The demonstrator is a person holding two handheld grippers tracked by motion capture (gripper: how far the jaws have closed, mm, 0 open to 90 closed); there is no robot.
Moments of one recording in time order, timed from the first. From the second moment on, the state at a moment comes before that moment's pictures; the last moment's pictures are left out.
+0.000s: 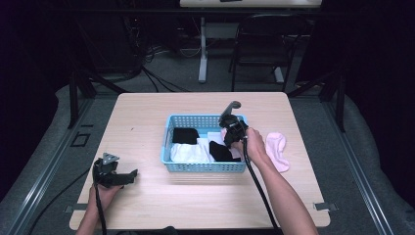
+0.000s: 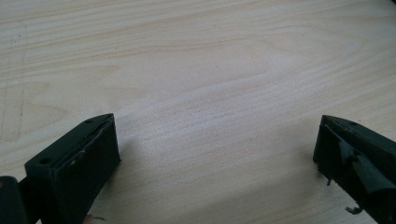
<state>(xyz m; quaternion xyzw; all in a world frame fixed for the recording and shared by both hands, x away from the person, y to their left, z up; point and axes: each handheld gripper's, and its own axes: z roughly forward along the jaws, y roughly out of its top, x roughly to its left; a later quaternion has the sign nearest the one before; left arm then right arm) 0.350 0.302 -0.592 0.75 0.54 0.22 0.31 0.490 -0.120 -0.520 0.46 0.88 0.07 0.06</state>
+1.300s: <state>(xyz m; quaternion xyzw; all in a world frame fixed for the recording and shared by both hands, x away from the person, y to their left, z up) 0.350 0.302 -0.593 0.75 0.54 0.22 0.31 0.455 -0.142 -0.420 0.44 0.87 0.21 0.09</state>
